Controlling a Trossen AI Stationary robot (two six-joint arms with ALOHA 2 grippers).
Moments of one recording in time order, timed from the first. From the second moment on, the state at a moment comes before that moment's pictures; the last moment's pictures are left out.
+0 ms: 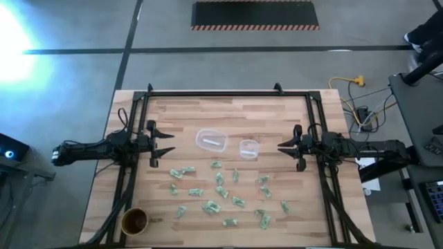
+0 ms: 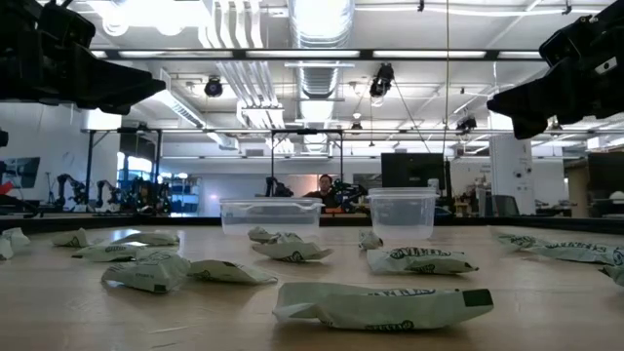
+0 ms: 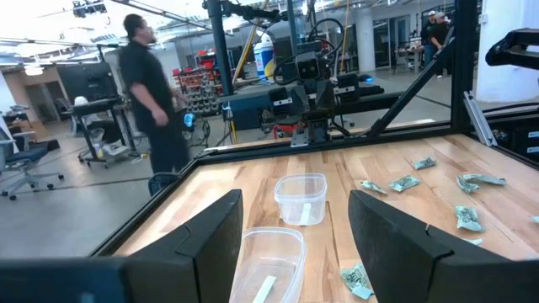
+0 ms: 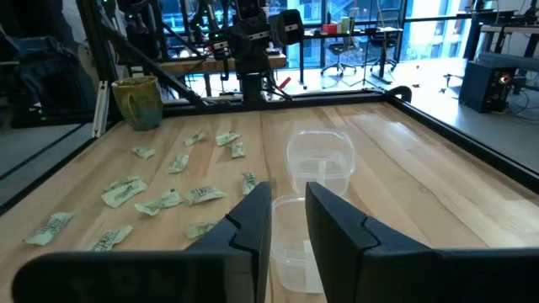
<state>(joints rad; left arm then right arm) 0.05 0.06 0.03 0.03 -0.06 0.16 -0.01 0.10 0.01 0.01 0.02 0.10</state>
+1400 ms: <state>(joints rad) 0.05 0.06 0.03 0.33 -0.06 0.10 -0.01 0.10 0.01 0.25 0.02 0.18</state>
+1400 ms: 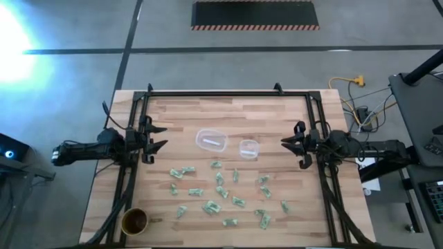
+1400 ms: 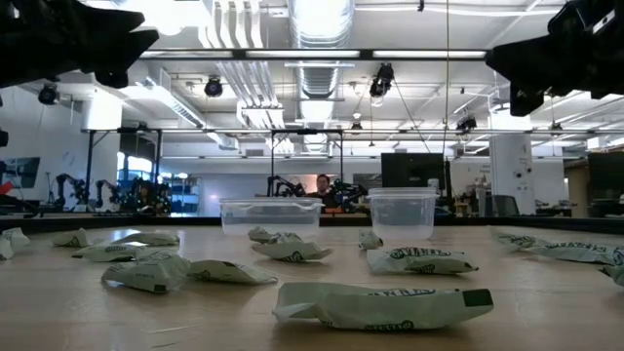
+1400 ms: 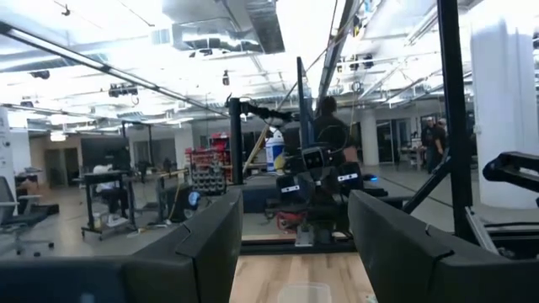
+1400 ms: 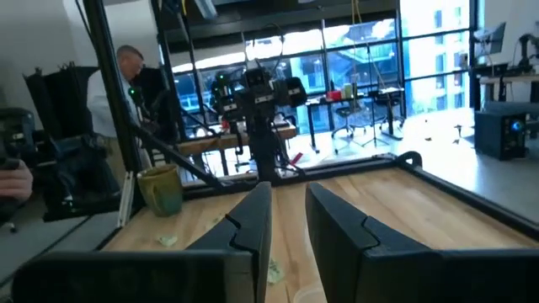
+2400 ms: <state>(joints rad) 0.06 0.07 0.03 0.41 -0.04 0.05 -0.01 0.10 0.01 0.36 -0.11 0.00</state>
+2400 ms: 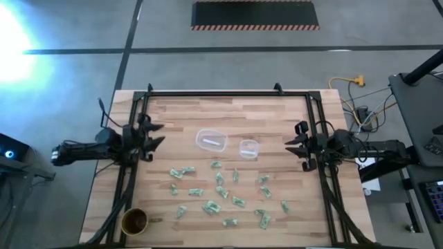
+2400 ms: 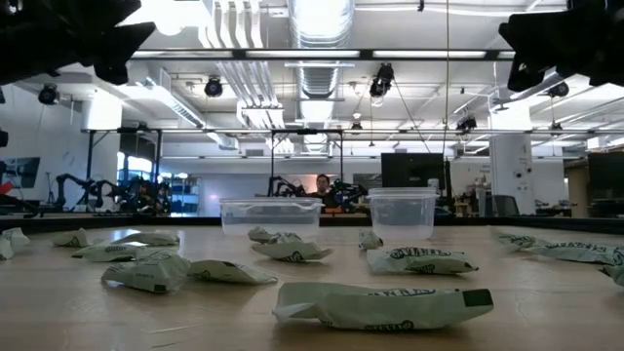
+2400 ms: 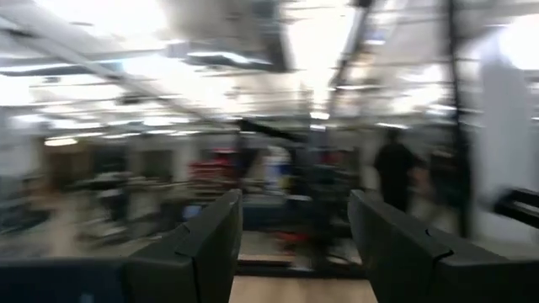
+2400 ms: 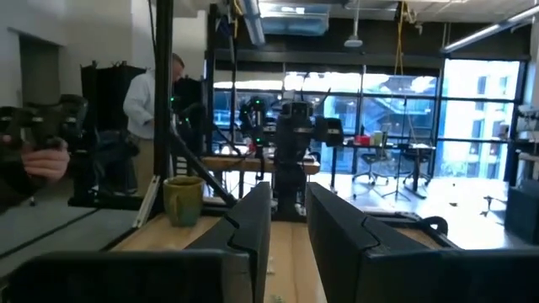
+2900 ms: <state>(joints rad) 0.05 0.25 0.05 0.44 0.05 0.03 -0.01 0.10 0.13 0.25 -0.11 -0.15</state>
